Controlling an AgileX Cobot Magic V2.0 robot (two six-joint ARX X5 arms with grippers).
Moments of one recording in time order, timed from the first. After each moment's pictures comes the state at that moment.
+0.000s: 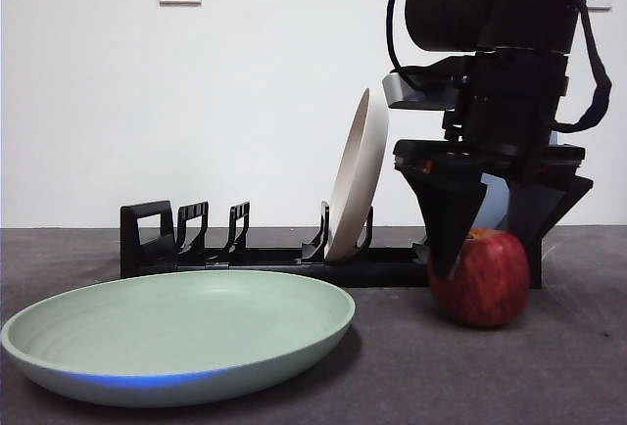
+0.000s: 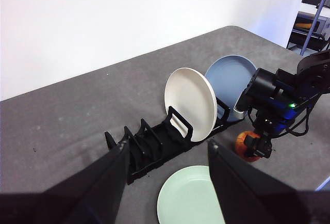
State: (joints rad) left arm -1.03 0.74 1.60 -1.24 -0.49 -0.19; right arm 0.56 1.63 1.08 -0.73 0.06 0.04
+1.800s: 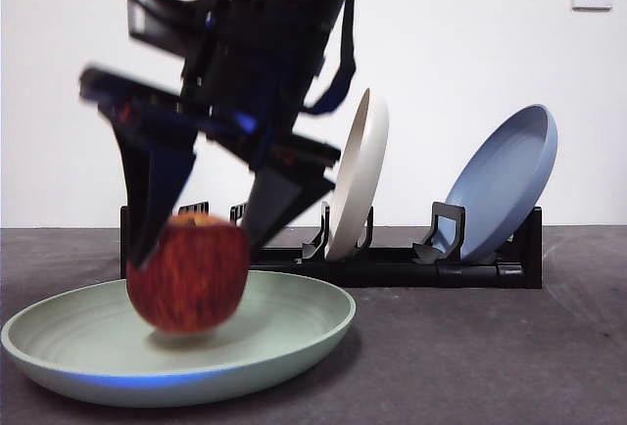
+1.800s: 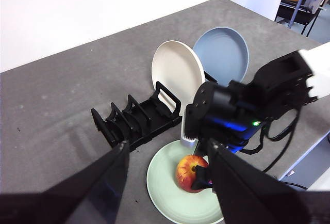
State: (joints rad) left arm -1.03 0.74 1.60 -1.33 -0.42 -0.22; right arm 0.97 1.86 1.34 -0.59 -0.05 0.13
